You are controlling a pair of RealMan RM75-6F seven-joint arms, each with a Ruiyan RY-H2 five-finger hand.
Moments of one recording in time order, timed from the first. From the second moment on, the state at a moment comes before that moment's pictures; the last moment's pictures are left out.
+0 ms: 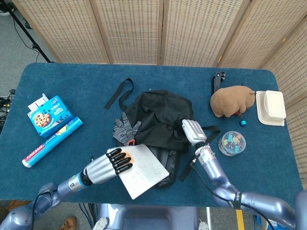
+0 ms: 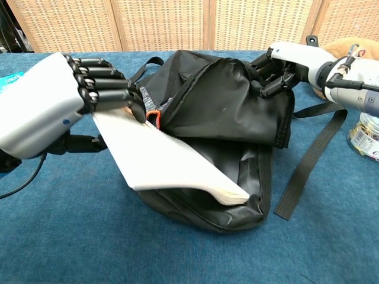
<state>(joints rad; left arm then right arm) -0.64 -2.00 0.08 -0.44 2.02 1.92 -0.15 0.72 -1.56 0.33 -1.57 -0.91 0.93 -0.10</state>
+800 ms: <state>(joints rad) -0.71 -2.01 0.16 -0.43 2.01 1.83 0.04 0.82 -1.53 0.33 -1.70 -0.75 0.93 -0.23</state>
